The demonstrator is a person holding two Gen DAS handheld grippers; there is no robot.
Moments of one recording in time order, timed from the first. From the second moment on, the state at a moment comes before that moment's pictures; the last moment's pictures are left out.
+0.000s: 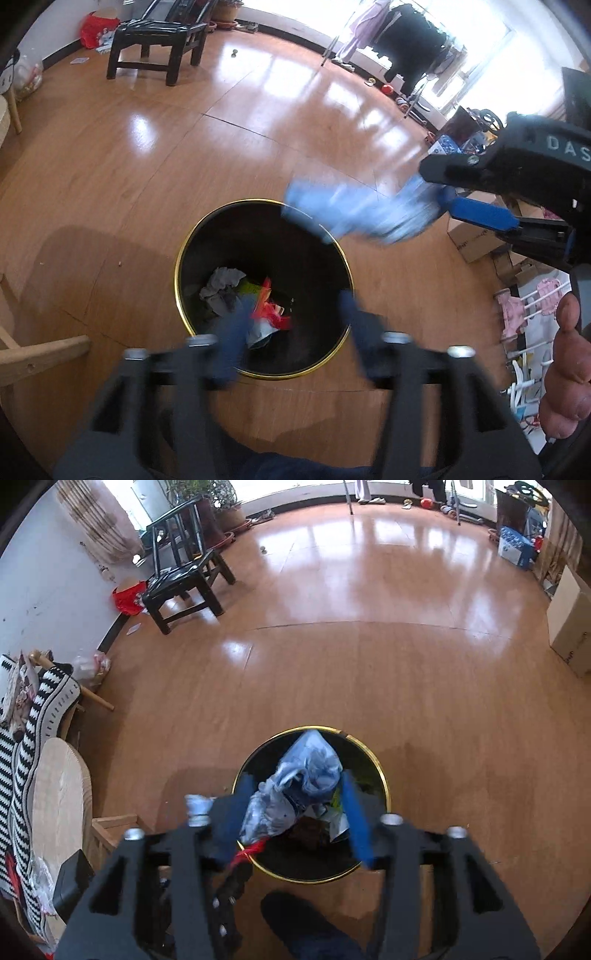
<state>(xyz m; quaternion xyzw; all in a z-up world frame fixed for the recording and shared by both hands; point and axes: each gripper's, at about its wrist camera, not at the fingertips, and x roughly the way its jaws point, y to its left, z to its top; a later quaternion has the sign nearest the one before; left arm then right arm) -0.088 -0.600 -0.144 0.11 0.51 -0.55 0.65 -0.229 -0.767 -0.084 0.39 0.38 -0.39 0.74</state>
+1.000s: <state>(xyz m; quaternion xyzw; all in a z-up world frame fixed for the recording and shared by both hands) 0.037 -0.255 0.011 0.07 0.40 -0.29 0.87 -0.002 -0.481 0.019 0.21 0.39 -0.09 0.89</state>
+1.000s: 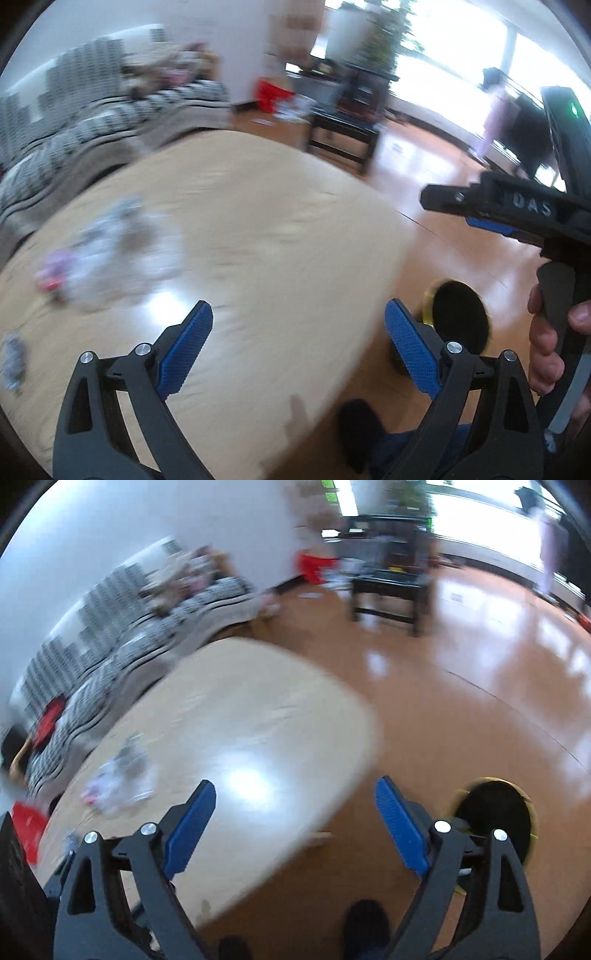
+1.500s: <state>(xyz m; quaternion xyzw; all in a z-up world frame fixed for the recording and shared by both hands) 0.094 0.032 0.004 -0.06 0.41 -0.06 0.91 0.085 -0.258 0.008 0.08 0.41 0.10 0.90</state>
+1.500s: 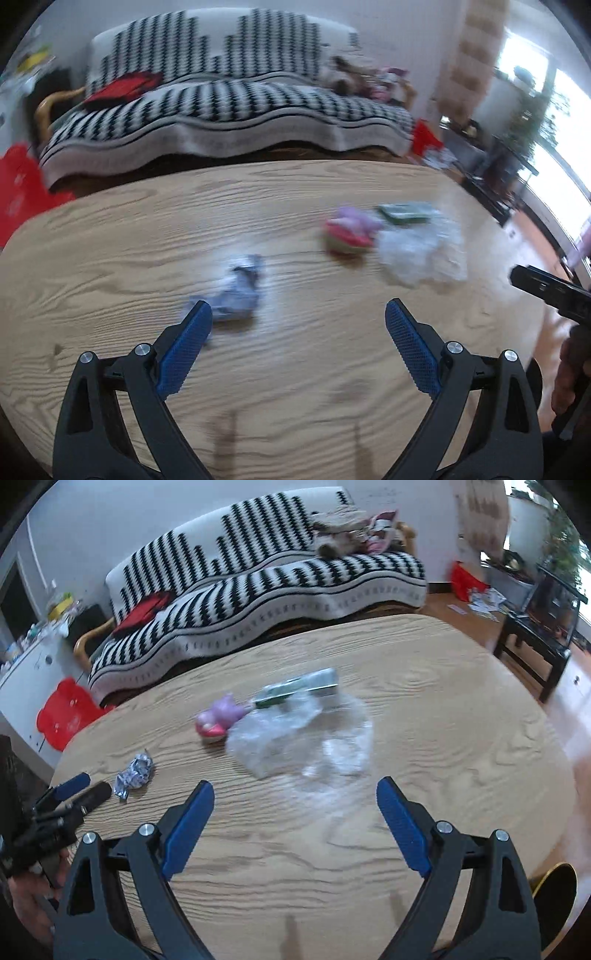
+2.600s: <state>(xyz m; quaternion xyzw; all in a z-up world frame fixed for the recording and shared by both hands) 0.156 0.069 -0.069 -0.02 0.44 -0.06 0.90 0.235 -0.098 -0.076 -0.06 0.46 0.10 0.88</state>
